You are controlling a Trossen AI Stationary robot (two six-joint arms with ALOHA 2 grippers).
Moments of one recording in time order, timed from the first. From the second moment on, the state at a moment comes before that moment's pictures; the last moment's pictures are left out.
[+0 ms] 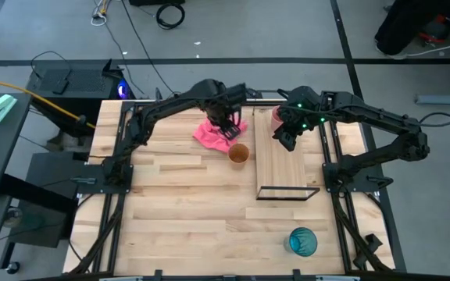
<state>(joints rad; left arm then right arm) 0.36 2.23 2.35 -1.47 0.01 -0.29 -0.34 1.18 1.30 -1.04 -0.18 0.24</state>
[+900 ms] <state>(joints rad) 0.56 1.67 2.13 -1.56 -0.06 -0.33 -0.34 1.18 1.30 -0.97 -0.18 0.25</state>
